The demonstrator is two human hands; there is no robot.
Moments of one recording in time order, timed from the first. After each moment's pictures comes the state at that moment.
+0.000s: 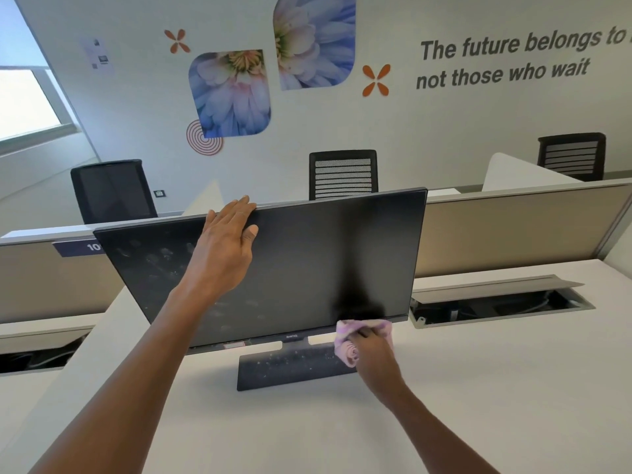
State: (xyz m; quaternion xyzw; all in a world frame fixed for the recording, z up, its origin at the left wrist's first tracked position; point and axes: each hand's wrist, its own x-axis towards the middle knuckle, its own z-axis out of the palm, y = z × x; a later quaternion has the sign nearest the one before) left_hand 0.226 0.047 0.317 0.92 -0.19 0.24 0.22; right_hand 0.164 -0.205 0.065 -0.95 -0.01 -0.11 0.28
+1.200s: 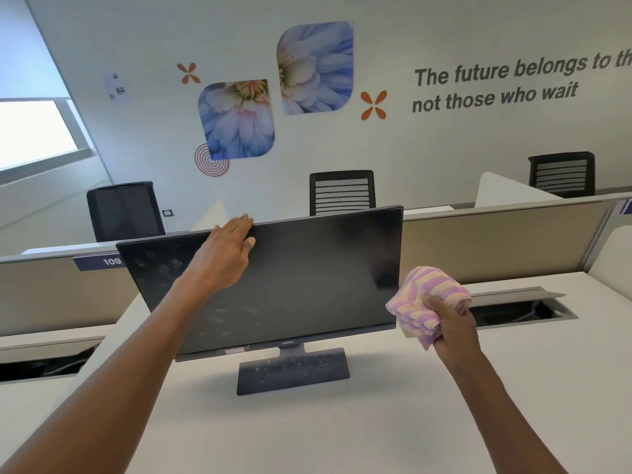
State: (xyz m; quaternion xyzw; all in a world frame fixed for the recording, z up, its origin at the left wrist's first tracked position) left_hand 0.225 0.052 0.335 0.96 -0.19 0.17 0.13; right_hand 0.111 -0.319 0.184 -0.45 0.17 -0.21 0.85
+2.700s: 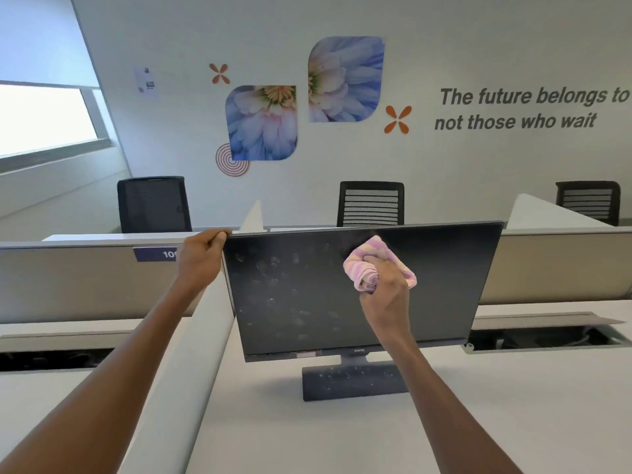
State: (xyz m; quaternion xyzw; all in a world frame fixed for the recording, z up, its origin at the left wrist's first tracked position) left_hand 0.266 0.263 0.320 0.86 -0.05 0.25 0.44; right_hand 0.194 -0.046 0.251 -0.84 0.00 -0.42 0.34
